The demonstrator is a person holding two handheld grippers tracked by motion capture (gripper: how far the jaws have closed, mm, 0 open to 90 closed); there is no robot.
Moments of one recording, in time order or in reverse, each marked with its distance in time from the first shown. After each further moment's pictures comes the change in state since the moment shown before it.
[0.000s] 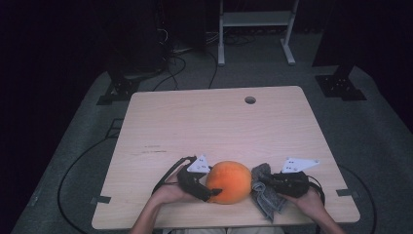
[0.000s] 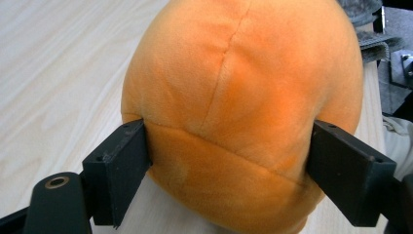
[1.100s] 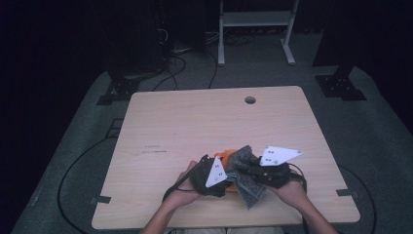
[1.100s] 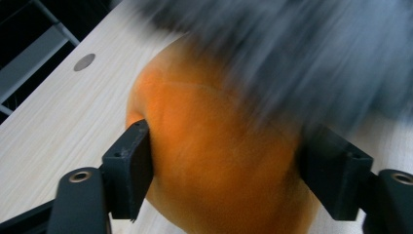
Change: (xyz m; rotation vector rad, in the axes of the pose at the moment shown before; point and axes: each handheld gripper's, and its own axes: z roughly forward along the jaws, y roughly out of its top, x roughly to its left) left arm -0.035 0.031 0.014 -0.072 0.294 0.246; right arm 0.049 0.084 0.015 -0.108 0.018 -0.226
